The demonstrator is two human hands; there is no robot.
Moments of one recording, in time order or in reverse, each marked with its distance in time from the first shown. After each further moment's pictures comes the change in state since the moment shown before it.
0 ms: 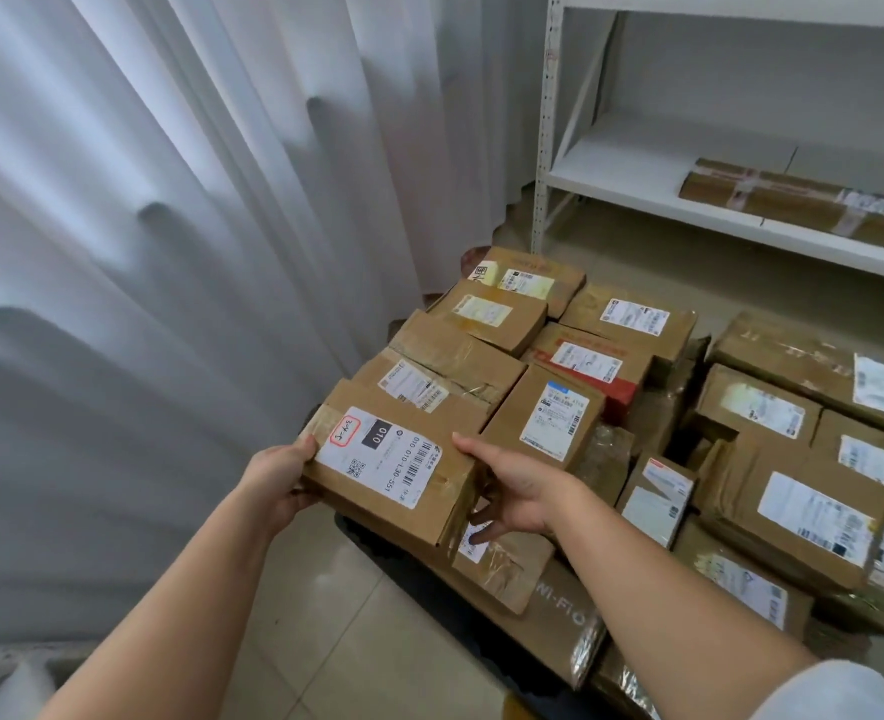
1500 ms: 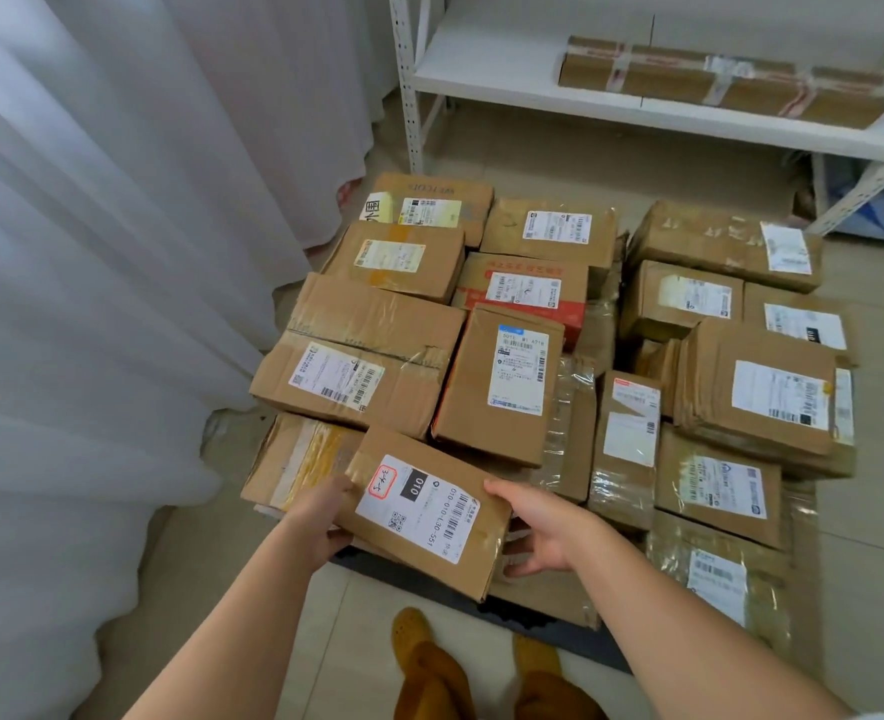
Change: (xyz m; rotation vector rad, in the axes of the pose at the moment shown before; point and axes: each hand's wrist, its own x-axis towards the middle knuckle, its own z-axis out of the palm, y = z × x) left_hand 0.103 -0.051 0.096 0.386 -0.246 -0.252; right_hand 0.084 0.074 -0.041 0.295 0.403 0.173
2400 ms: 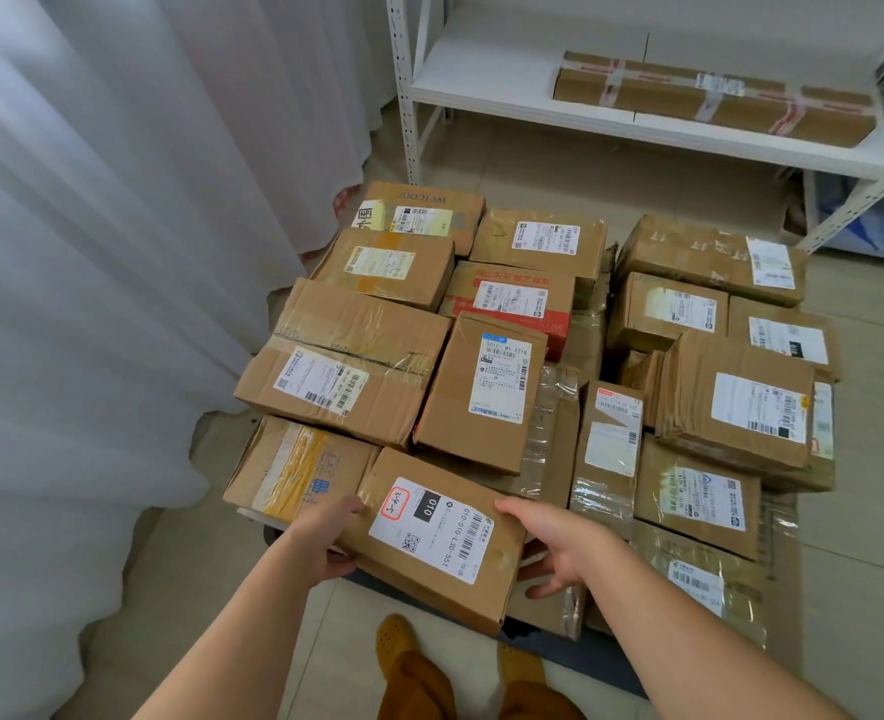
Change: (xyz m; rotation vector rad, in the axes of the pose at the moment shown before) left_hand -0.016 -0.012 0.018 0.150 -0.020 -0.094; right_hand -0.004 0.007 -0.038 -0.164 0.094 0.105
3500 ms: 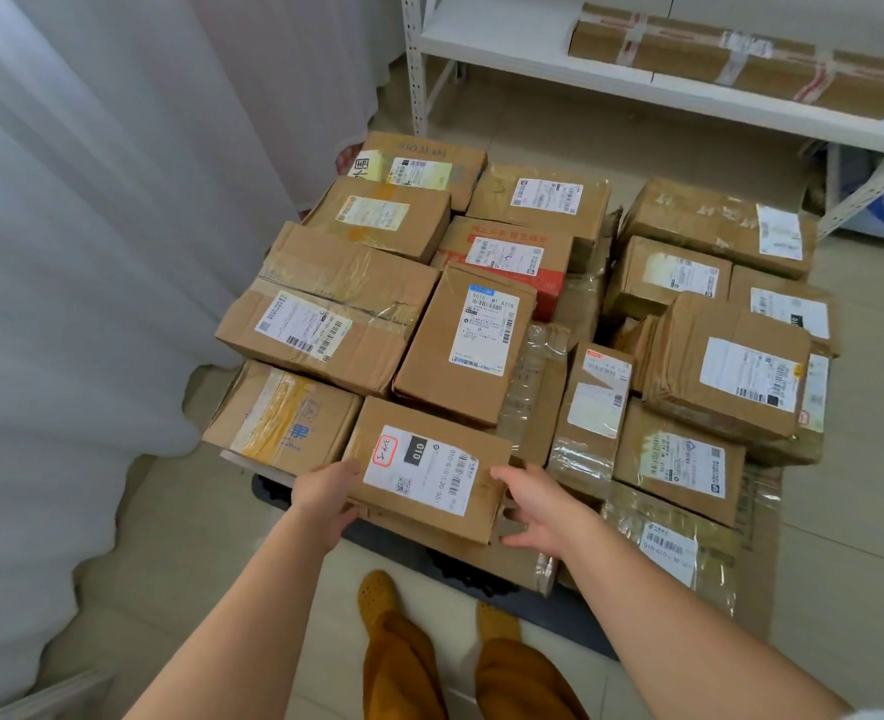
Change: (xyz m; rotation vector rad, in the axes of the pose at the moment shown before) left_hand -0.001 -0.040 0.046 -0.317 0.075 0.080; right_hand 0.008 0.033 -0.007 0.238 0.016 -0.172
